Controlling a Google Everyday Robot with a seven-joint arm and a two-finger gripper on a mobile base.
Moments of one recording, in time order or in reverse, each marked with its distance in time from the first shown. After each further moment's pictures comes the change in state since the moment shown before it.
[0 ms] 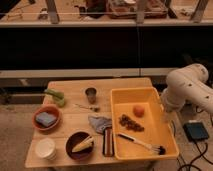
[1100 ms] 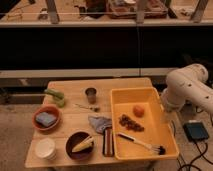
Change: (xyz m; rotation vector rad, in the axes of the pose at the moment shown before) arm -0.001 -0.002 -0.002 0.016 0.009 -0.012
